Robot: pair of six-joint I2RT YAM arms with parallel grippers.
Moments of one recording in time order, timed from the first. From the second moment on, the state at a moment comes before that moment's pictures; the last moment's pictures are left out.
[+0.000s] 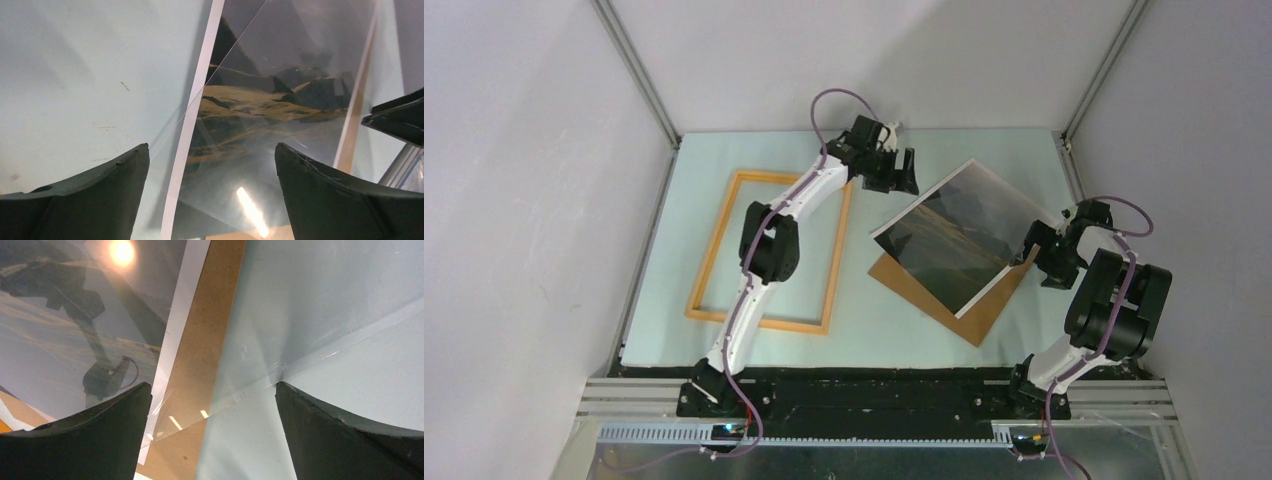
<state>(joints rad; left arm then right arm) -0.53 2.50 2.37 -0.65 0.42 -0.33 -0.40 1.61 0.93 -0.55 -0.28 0.15</state>
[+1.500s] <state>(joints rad) -0.55 2.12 1.54 -0.59 0.63 -0.17 -0.21 1.93 1.32 -0.63 -0.35 0.07</state>
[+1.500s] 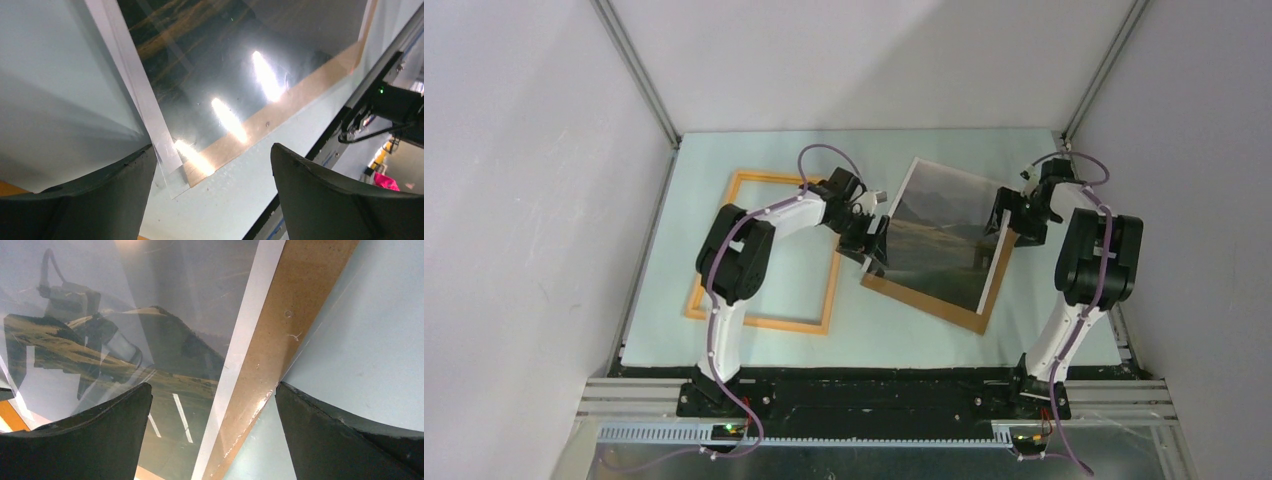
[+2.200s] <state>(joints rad) -0.66 2.00 1.35 -0.59 0.68 -0.12 -0.16 2.03 1.48 -0.71 -0.34 0.01</state>
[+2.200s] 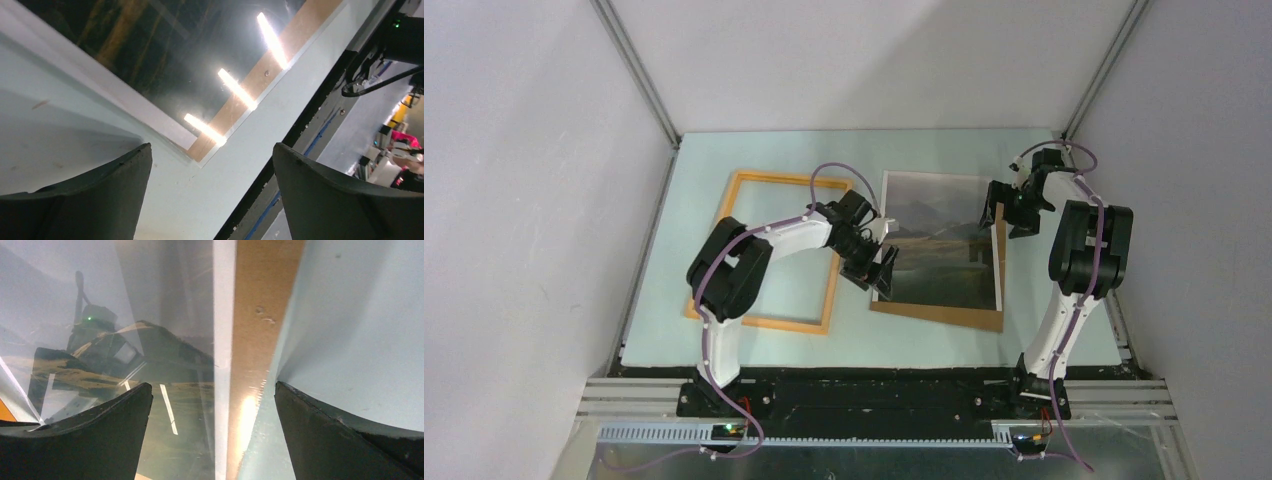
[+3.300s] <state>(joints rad) -0.63 2.30 1.95 -0.53 0.33 -0.27 -0.23 1.87 1.24 -0.56 -0.35 0.08</state>
